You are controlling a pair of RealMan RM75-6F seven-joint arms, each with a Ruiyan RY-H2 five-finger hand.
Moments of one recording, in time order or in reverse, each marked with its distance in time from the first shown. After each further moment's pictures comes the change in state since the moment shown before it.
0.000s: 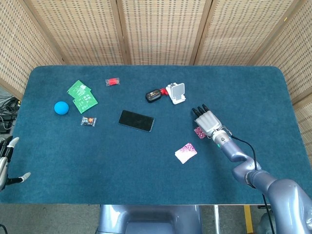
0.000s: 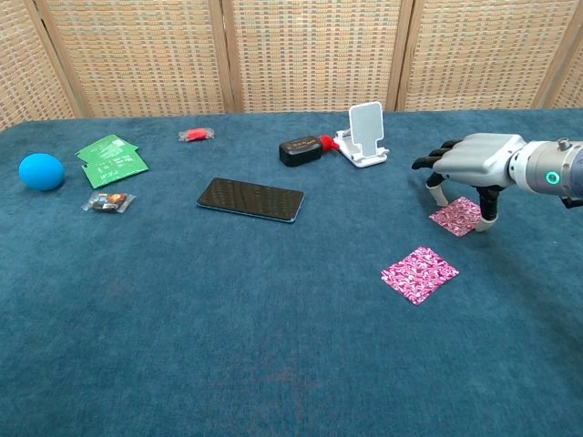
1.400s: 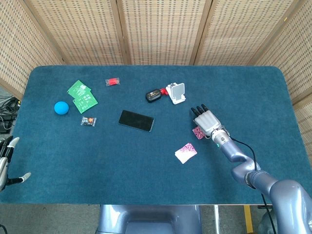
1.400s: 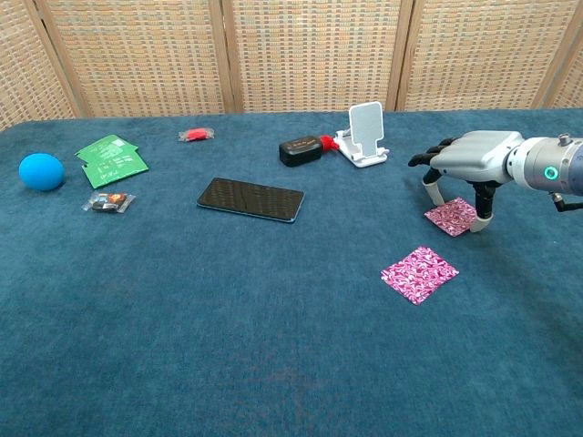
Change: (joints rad) left arm 0.001 0.005 0.003 -0.010 0.006 0.006 -0.001; right arm -0.012 0.010 0.040 -0.022 0.002 0.021 0.014
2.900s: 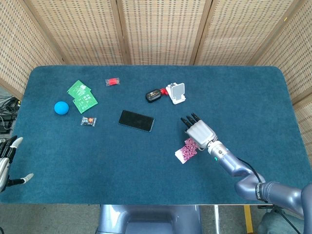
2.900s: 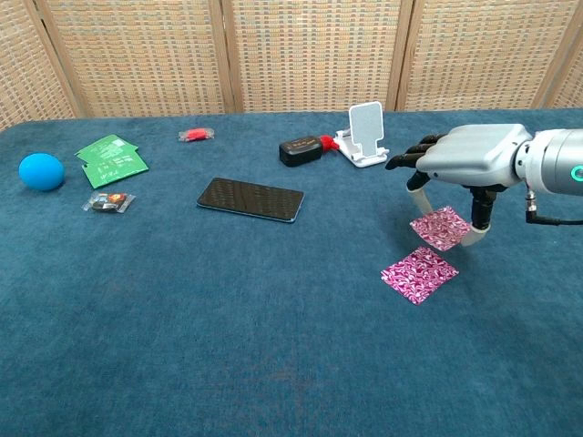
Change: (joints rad) left arm -0.001 0.035 0.020 -0.004 0.080 0.003 -0.098; right arm -0.043 0.229 0.022 -0.563 0.154 0.090 -0.390
